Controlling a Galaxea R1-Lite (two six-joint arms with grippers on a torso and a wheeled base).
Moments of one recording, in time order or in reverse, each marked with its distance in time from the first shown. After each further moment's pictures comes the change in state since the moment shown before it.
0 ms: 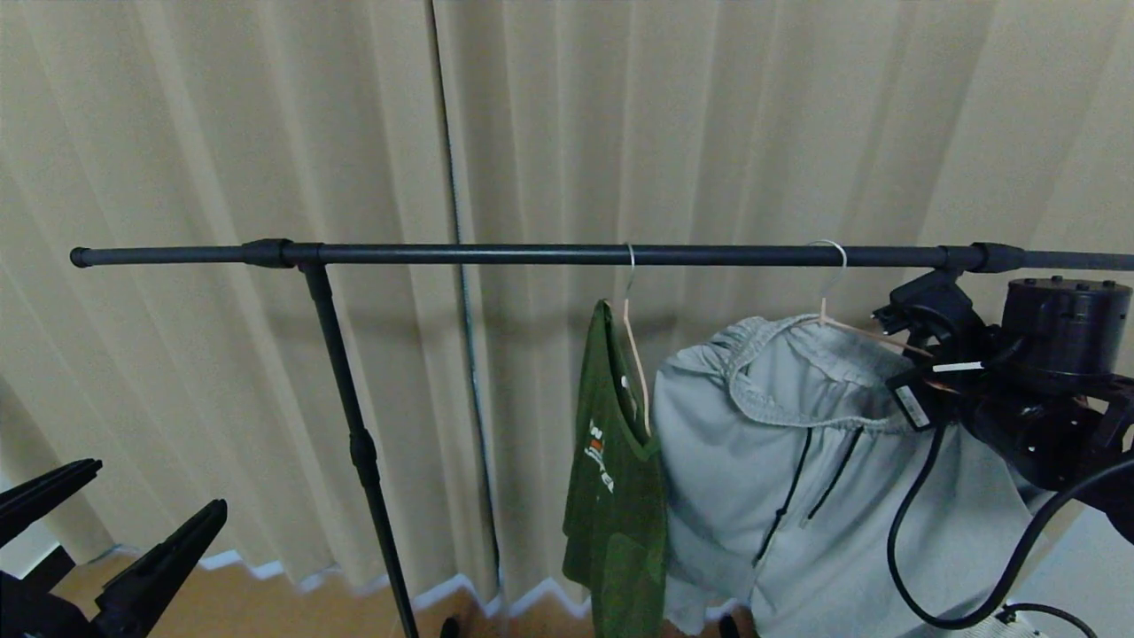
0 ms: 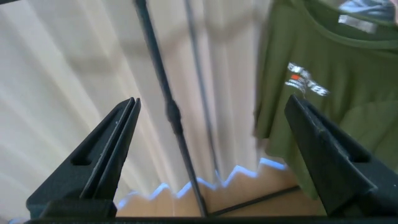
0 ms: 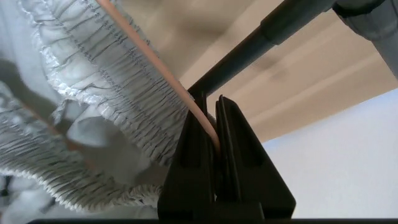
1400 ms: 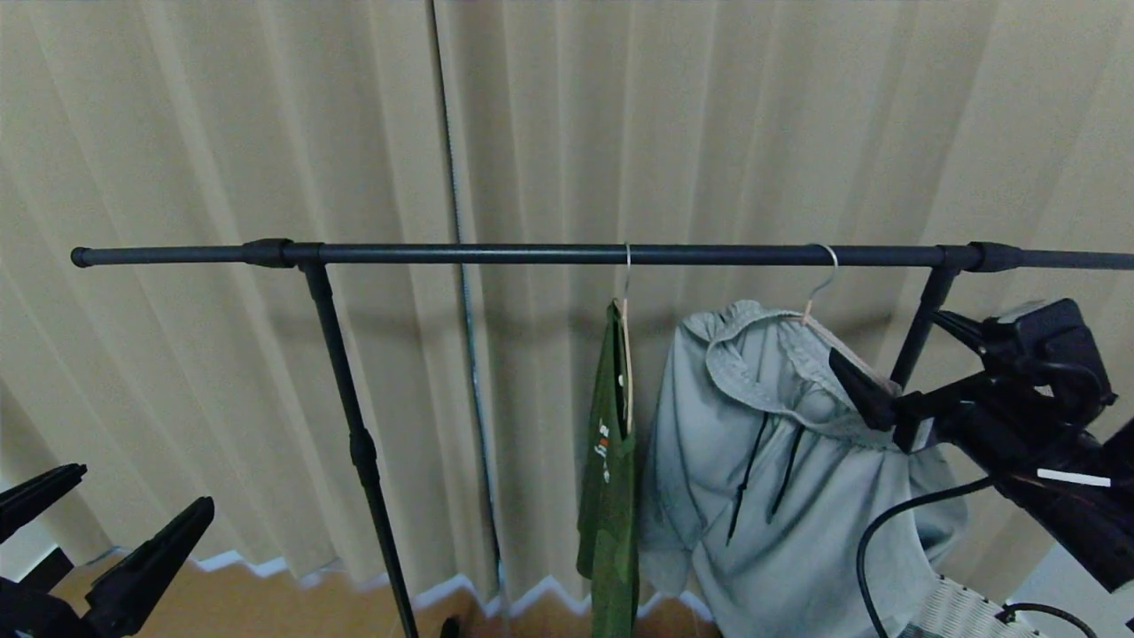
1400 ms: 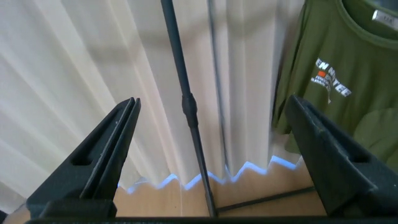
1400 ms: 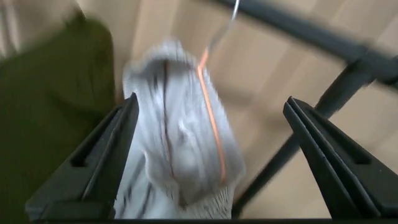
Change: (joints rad) left arm 0.034 -0.019 0.019 -0.015 0.001 -0.025; right arm 0.051 -0.032 0.424 -0.819 0.481 0.174
